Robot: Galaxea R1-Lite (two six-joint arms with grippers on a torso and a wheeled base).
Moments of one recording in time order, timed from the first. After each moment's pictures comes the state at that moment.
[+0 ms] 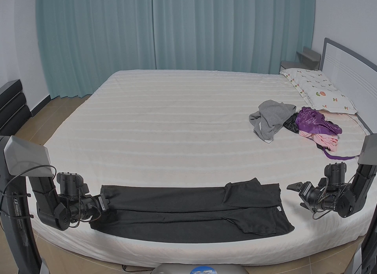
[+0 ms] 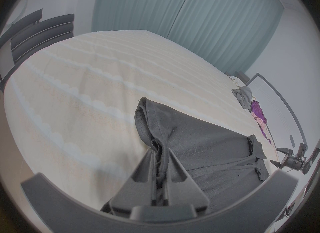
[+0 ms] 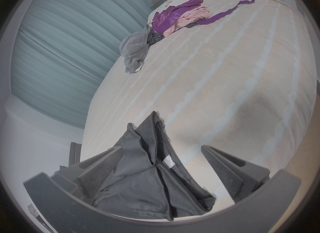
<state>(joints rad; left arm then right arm) 0.01 2.29 -0.41 -1.16 -0.19 -0.36 -0.02 2.14 -0.35 -1.04 0.19 0.78</state>
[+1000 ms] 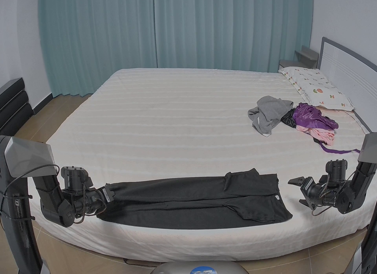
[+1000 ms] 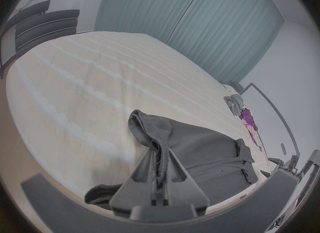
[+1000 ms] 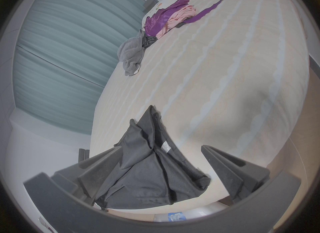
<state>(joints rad) -0.04 2.29 -0.47 -1.16 -0.18 -0.48 -0.05 2.16 -0.41 -1.04 0.25 0.85</state>
